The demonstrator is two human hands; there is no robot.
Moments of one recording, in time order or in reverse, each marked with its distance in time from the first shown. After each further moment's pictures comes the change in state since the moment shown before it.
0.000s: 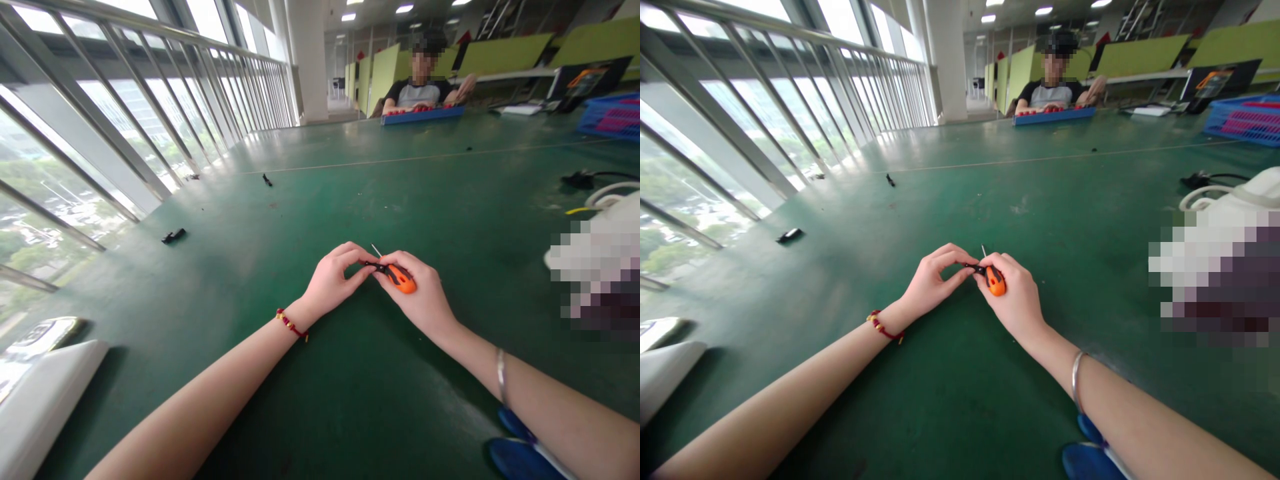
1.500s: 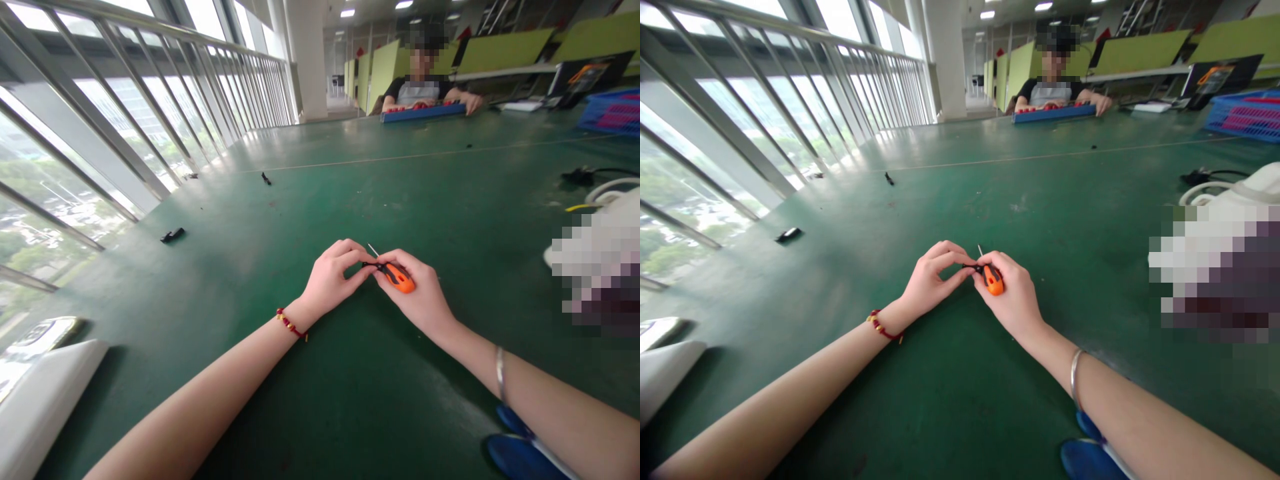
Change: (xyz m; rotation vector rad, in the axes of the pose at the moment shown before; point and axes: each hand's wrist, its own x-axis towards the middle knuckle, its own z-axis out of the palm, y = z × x) left_hand -0.002 -0.003 0.003 0.127 0.083 0.114; right_hand 0.000 -0.004 0.001 0.082 0.001 0.045
